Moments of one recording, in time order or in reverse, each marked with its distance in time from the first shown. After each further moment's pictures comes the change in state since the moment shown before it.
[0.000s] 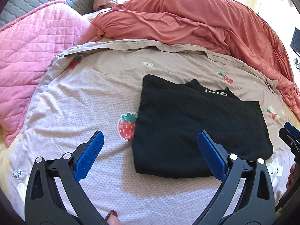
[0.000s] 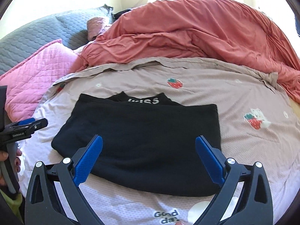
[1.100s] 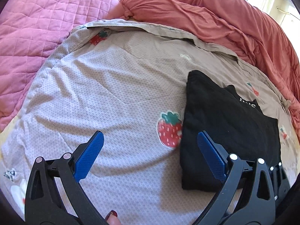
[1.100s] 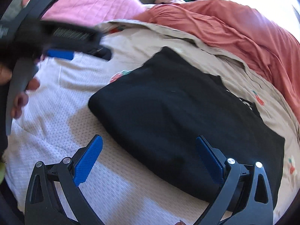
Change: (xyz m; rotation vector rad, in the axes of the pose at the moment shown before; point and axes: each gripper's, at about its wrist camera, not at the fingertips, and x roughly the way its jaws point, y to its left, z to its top) left arm 0.050 0.080 0.001 -0.174 0.072 0.025; right arm 0.103 0.194 -0.056 -0.481 0.145 0.122
